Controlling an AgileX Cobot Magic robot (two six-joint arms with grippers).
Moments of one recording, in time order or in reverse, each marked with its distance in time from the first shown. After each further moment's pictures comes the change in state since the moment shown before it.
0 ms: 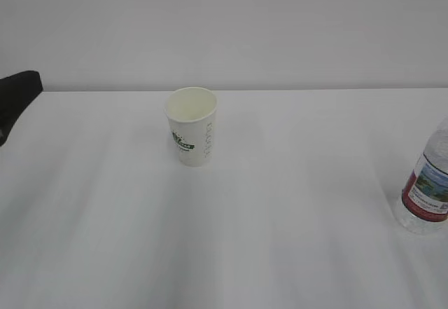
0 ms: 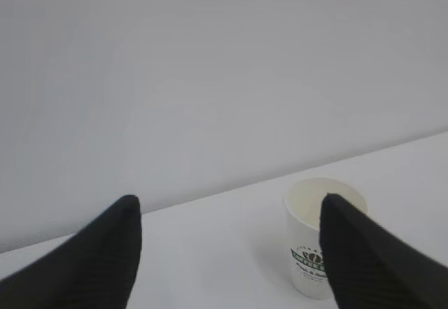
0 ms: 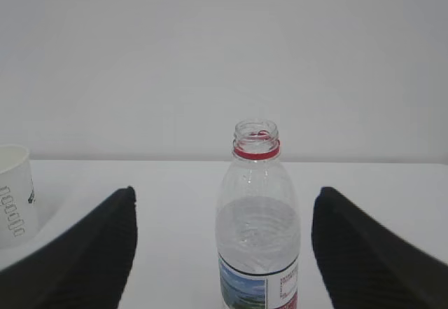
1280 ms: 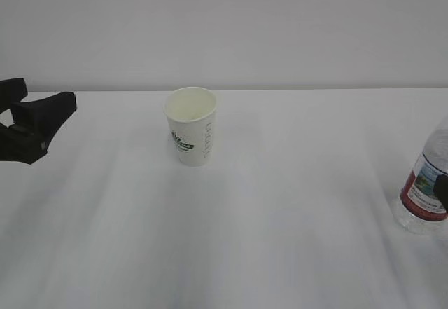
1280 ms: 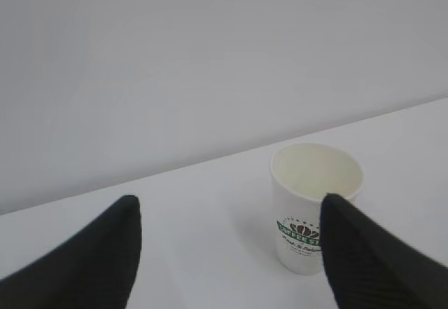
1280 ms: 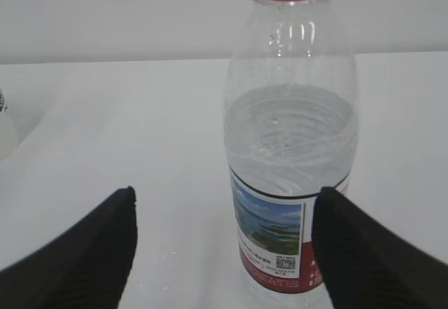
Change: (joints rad) left arm -0.019 0.235 0.000 -0.007 -0.170 0.000; right arm 0.000 0.801 0.086 0.011 -0.638 0.020
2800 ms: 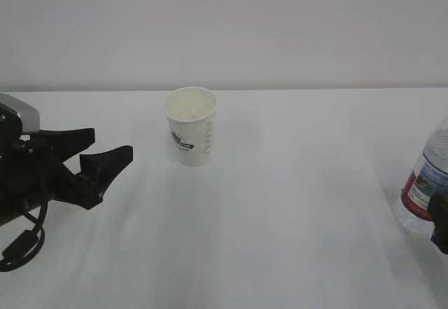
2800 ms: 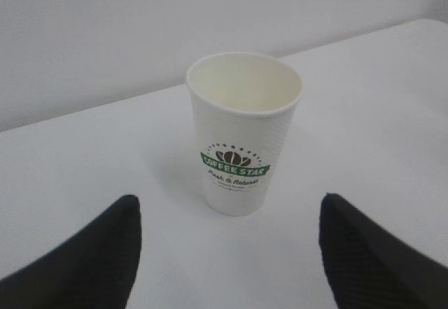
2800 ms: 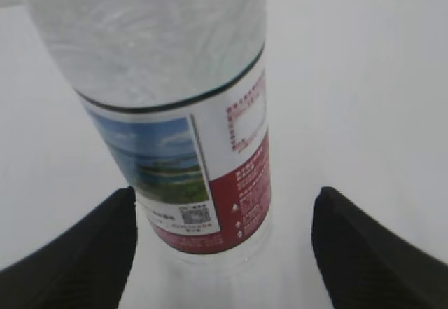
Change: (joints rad) left arm 0.000 0.440 -0.002 0.188 -0.346 -0.069; right arm 0.000 0.679 0.012 0.205 -0.550 0.002
